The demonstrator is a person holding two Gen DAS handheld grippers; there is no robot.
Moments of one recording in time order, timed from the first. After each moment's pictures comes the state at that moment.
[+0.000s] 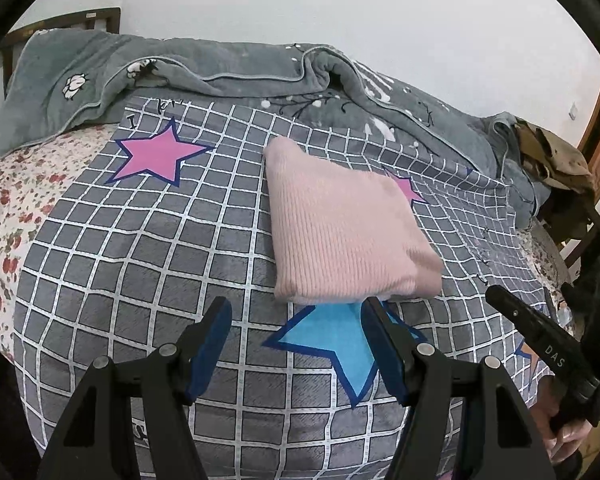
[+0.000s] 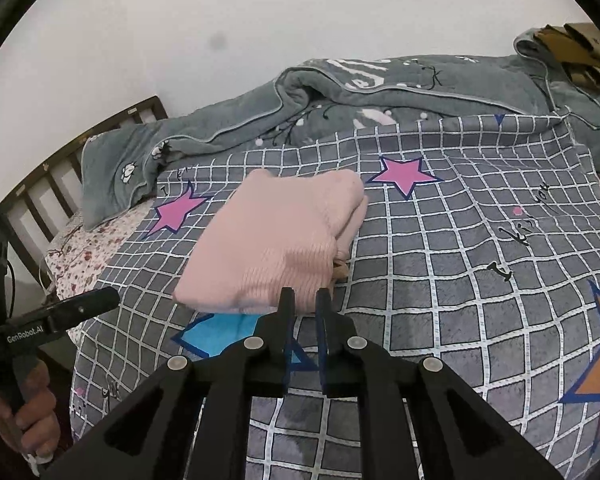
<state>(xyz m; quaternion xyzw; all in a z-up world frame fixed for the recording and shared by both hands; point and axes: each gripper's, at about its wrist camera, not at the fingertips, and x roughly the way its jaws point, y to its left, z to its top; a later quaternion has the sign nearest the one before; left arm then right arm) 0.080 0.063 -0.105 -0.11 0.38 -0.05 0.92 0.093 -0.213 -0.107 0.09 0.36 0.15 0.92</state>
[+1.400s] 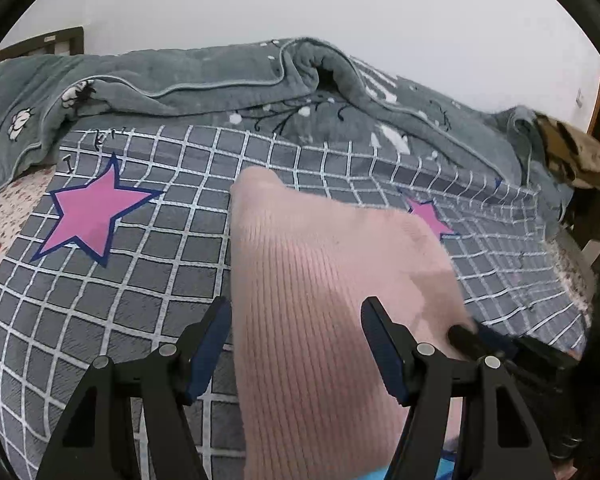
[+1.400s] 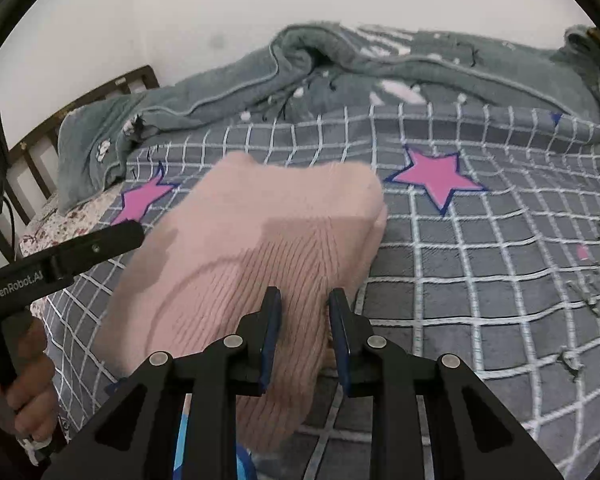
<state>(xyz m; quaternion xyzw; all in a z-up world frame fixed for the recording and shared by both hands) 0.223 0.027 -0.140 -0.06 0.36 -0.05 0.93 0.215 -0.181 -0.164 0.06 0.38 0.17 0.91</state>
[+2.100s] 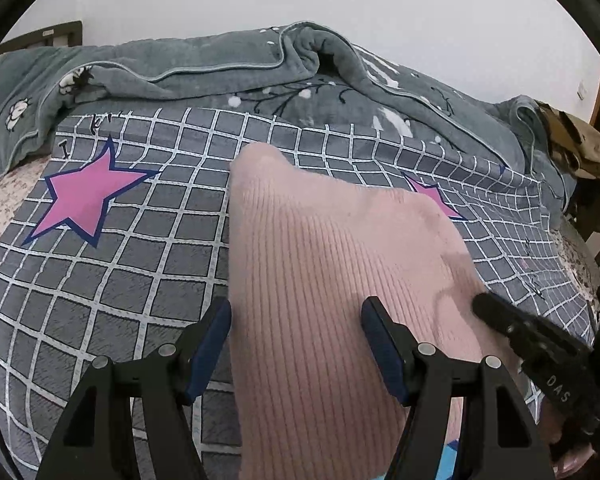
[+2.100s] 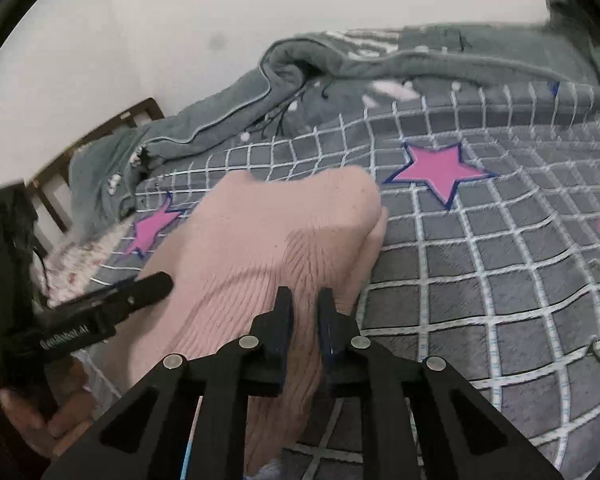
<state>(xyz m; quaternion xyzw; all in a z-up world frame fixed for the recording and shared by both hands) 0.219 0.025 -0.157 -0.06 0.36 -0.06 0.93 0.213 -0.194 -0.169 0.09 0.34 0.17 0.92</state>
